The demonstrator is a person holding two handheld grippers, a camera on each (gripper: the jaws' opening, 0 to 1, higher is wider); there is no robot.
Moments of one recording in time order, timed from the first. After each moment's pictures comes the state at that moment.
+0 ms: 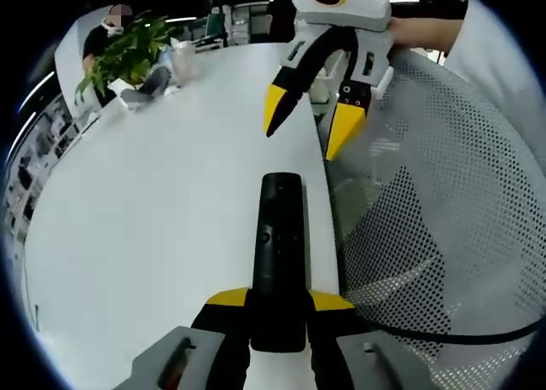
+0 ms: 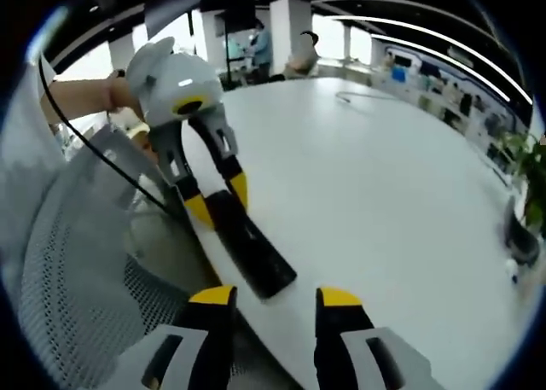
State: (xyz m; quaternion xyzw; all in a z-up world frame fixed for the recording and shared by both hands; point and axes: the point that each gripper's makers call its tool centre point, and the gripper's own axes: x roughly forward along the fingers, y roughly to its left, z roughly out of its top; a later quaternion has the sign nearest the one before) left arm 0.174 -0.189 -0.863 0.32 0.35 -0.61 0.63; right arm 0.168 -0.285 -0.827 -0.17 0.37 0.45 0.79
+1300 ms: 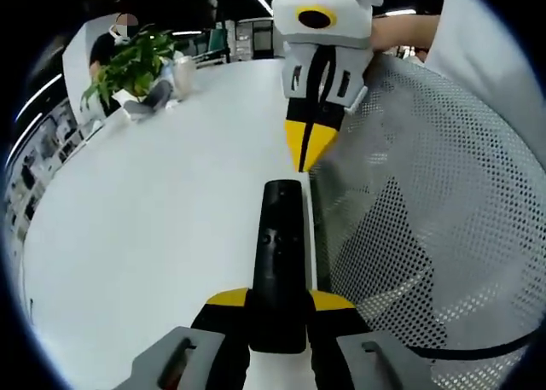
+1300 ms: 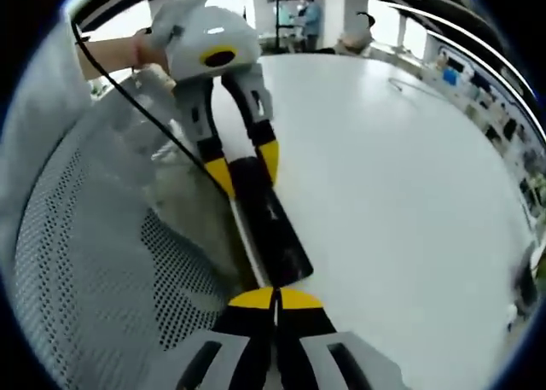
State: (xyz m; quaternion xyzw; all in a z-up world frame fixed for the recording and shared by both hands) left arm 0.156 -0.193 -0.863 0.30 0.32 -0.62 0.65; right arm 0.150 -0.285 -0.846 -0.27 0.41 0.51 0.70
